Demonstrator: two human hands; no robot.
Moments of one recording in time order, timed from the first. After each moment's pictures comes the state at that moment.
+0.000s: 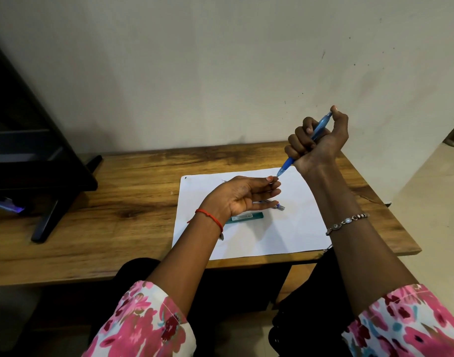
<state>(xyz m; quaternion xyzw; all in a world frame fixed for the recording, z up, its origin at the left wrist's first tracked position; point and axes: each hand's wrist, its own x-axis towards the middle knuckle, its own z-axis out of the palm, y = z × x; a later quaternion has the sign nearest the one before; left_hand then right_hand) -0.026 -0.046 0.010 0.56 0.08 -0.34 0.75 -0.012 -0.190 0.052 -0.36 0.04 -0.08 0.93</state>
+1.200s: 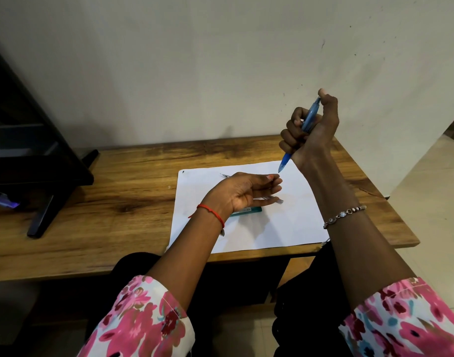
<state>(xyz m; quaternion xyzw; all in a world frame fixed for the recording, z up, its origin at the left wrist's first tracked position) -0.025 -0.051 0.003 0.58 0.08 -0.35 0.73 -0.016 -0.181 0.058 -0.46 0.04 -0.07 0.88</state>
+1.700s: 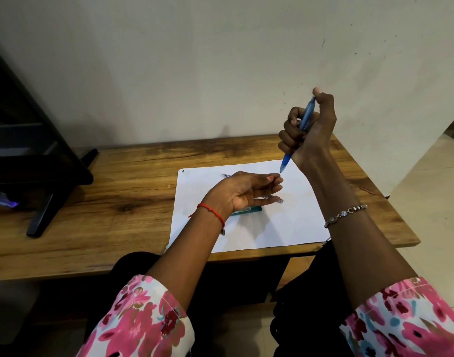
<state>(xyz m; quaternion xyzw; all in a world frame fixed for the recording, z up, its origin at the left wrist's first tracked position) -0.025 -0.050 0.004 0.58 0.09 -0.35 0.73 -0.015 -0.179 0.059 -0.50 0.04 -0.06 0.86</state>
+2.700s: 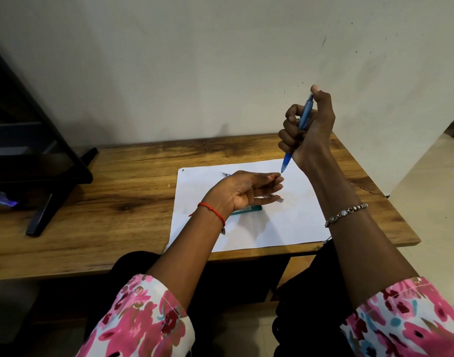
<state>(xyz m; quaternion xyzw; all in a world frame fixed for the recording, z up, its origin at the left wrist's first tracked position) -0.025 -0.049 0.003 0.58 0.09 -0.35 0.73 -0.014 -0.176 0.060 -0.51 0.05 -0.05 0.86</state>
